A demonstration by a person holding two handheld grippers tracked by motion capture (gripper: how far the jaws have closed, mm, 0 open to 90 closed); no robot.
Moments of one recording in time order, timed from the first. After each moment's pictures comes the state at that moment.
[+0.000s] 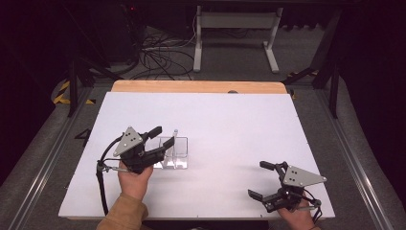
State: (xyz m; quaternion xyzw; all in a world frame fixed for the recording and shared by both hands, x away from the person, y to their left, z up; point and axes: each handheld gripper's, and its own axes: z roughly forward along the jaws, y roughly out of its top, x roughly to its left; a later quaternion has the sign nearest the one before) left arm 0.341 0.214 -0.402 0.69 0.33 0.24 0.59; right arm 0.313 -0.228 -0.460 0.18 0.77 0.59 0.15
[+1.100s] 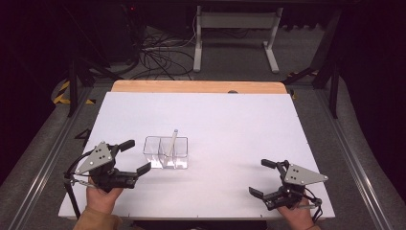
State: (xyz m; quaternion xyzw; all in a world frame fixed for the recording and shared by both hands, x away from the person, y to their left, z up) left arm 0.299 0.279 -0.410 0.74 0.28 0.22 0.57; right arm 0.315 -0.231 -0.458 0.19 0.77 0.59 0.16
